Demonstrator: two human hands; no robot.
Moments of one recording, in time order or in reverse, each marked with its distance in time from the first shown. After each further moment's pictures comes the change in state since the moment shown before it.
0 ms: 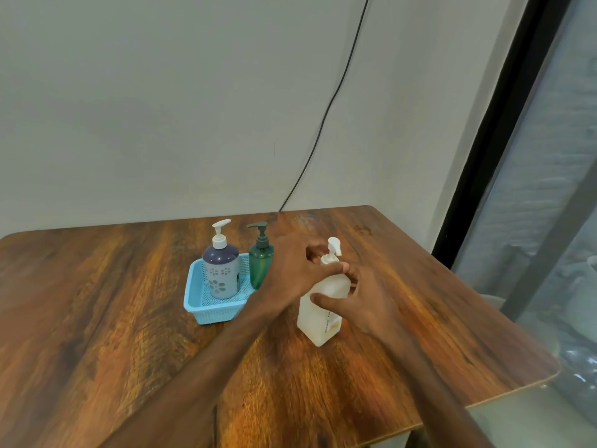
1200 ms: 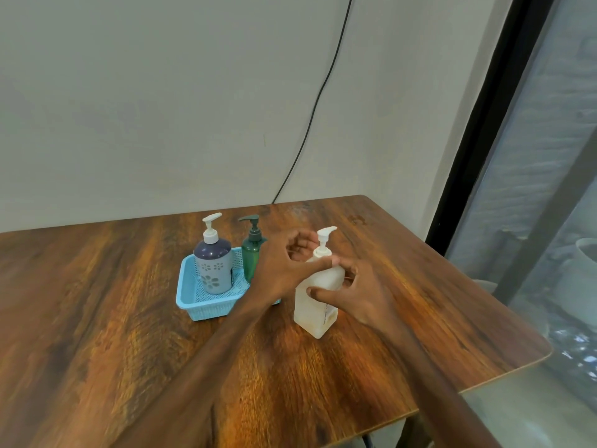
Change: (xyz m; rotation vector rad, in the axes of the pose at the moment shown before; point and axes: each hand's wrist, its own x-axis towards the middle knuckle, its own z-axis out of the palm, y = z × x) left_hand -0.011 -0.011 -0.001 -0.253 0.000 -0.121; right_hand -0.003 0.002 -0.003 0.104 -0.057 -0.061
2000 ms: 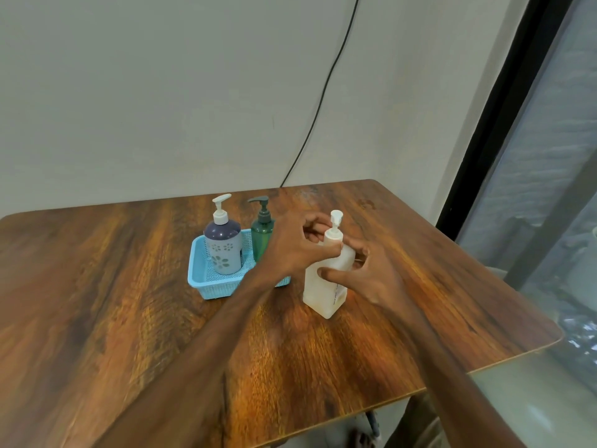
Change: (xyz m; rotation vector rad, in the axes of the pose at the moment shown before) left_hand 0.005 0.002 -0.004 0.127 -0.100 0.050; right_hand 0.000 -0.001 -0.002 0.057 -0.034 -0.044
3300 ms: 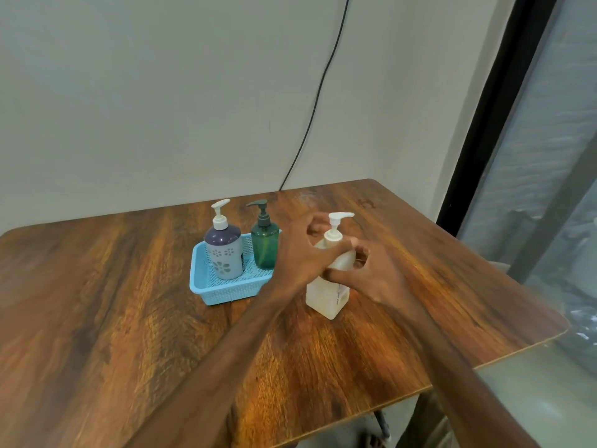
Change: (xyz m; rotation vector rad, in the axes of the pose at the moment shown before) left_hand -0.011 0.007 0.021 0.053 0.125 -0.095; right_hand 0.001 0.005 -0.001 0.037 0.004 -0.060
